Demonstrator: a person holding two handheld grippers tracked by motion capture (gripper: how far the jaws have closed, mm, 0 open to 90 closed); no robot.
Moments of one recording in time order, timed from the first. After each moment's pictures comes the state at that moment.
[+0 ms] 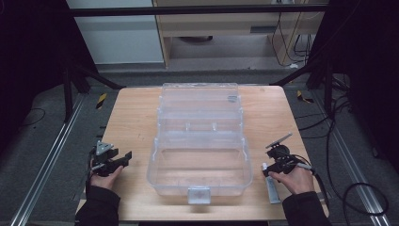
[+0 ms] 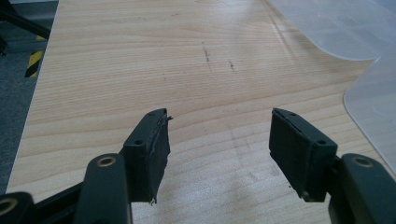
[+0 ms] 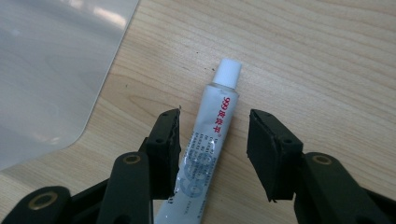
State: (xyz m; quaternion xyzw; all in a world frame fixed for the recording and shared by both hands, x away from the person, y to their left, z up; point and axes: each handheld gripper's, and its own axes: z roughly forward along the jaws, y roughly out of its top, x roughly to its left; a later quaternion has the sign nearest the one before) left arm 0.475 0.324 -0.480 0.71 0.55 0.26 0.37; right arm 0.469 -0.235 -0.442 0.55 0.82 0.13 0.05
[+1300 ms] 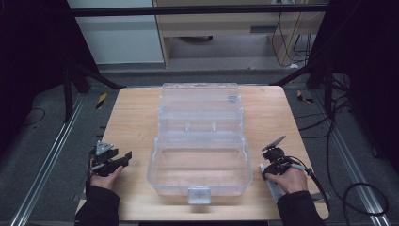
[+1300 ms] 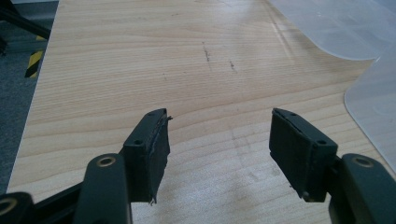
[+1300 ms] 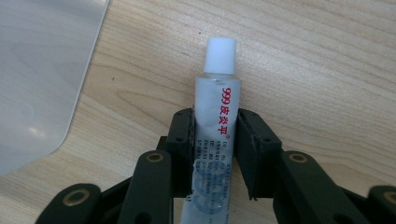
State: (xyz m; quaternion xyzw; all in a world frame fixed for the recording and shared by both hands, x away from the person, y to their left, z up) left arm 0.475 0.324 -0.480 0.71 0.55 0.26 0.37; right arm 0.477 -0.229 -0.464 0.57 0.82 0.10 0.03
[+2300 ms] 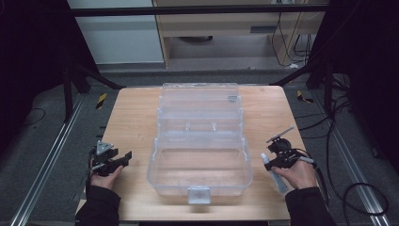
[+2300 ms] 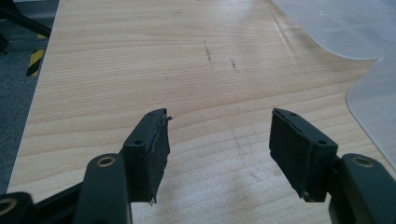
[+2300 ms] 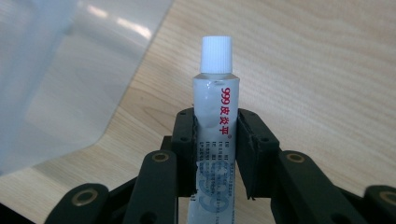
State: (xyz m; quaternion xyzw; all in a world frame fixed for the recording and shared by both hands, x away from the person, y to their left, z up) left arm 0.477 0.324 -0.480 0.71 0.55 0.26 0.36; right arm 0.474 -0.236 -0.416 0.52 0.83 0.16 0.06
